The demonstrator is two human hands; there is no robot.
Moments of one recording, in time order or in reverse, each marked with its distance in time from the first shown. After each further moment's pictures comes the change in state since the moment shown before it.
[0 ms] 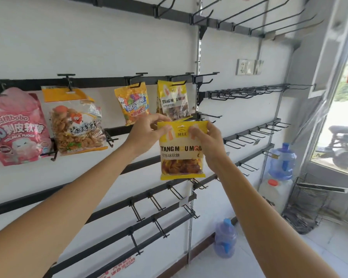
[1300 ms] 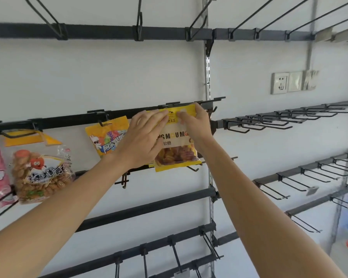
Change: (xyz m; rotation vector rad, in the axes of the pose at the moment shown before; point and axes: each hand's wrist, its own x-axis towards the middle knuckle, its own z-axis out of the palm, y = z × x) left_hand 0.174 -0.031 0.049 1.333 0.120 0.479; right_hand 0.263 0.002 -0.005 0.146 -0.230 -0.186
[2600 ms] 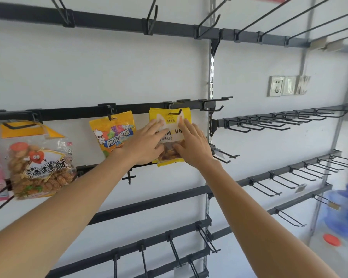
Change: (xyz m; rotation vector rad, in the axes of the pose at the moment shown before) left_hand -0.008 -0.017 0.032 -0.286 -0.486 -0.214; right_hand -0.022 0.060 0.004 -1.155 -0.219 -0.220
